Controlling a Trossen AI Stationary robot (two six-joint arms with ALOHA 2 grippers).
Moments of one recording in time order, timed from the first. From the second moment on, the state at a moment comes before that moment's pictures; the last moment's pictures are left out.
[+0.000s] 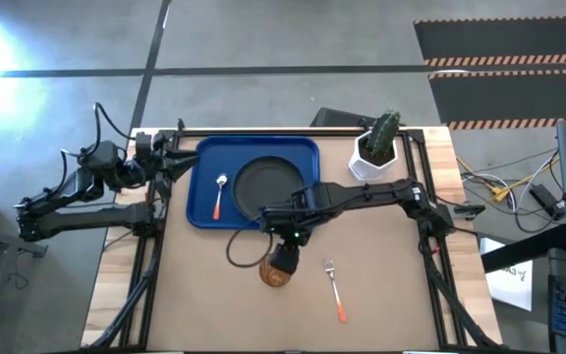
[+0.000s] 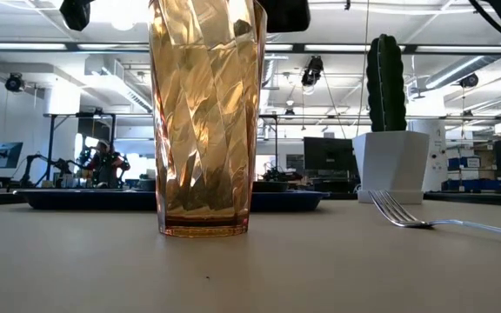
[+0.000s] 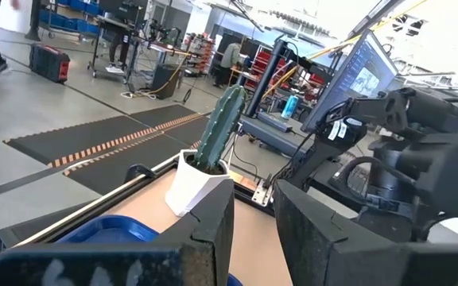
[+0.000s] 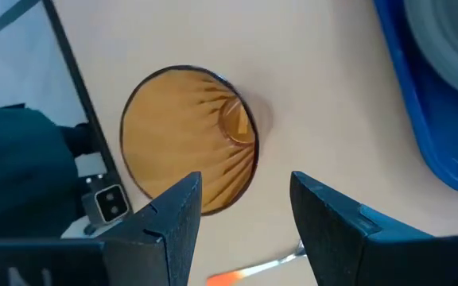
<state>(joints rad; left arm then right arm) 0.27 0.49 0.78 -0.30 -0.04 -0.35 0.17 2.19 2.36 -1.36 -0.23 0.58</state>
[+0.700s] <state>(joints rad) 0.27 0.49 0.78 -0.30 0.02 -0.35 0.19 2.28 2.34 -1.35 -0.19 0.66</state>
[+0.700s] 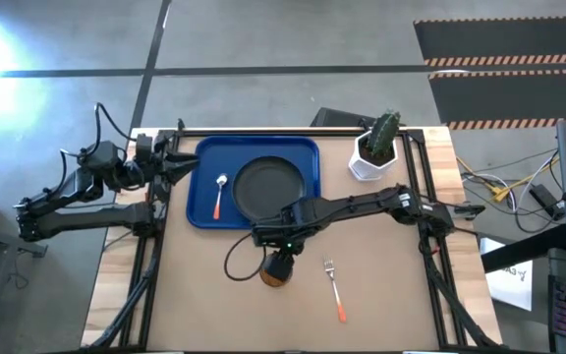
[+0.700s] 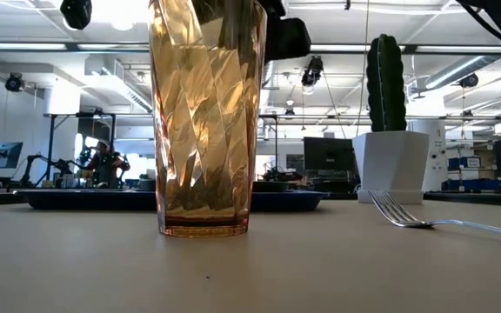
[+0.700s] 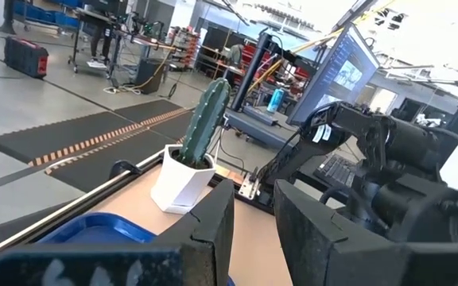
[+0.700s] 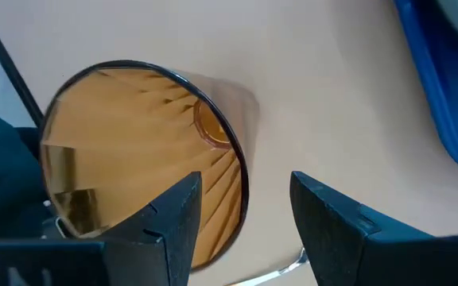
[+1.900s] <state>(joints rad) 0.27 0.49 0.78 -0.34 0.03 -0.36 0.07 1.93 2.35 -1.45 0.66 0.50</state>
